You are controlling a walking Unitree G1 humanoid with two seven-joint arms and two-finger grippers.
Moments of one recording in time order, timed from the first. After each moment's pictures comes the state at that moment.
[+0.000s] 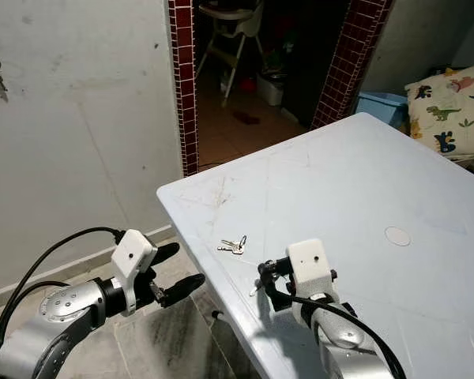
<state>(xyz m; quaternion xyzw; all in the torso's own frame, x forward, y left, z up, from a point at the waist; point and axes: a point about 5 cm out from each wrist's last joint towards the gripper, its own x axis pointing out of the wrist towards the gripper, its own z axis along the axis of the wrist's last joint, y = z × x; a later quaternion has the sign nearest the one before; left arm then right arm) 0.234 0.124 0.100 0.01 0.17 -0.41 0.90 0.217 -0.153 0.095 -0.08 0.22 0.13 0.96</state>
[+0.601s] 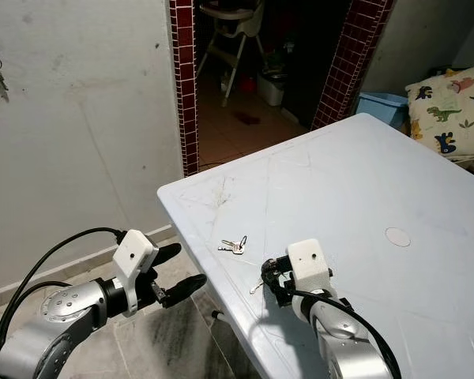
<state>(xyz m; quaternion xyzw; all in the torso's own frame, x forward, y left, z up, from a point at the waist) 0.234 0.122 0.101 0.01 0.17 -0.41 0.90 0.233 -0.154 0.086 -0.08 0.21 0.13 0.97</state>
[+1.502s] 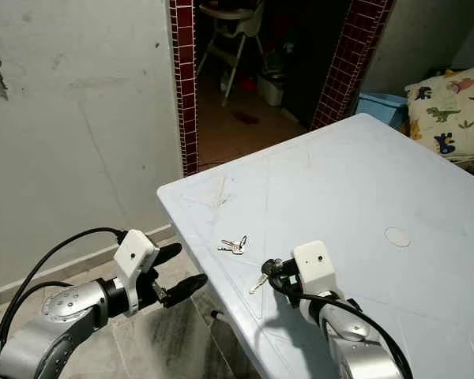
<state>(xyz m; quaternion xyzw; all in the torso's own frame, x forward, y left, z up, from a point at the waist) 0.234 0.121 0.100 0.01 0.17 -0.41 0.90 0.229 -0.166 0.083 -0.09 0.22 0.15 0.96</state>
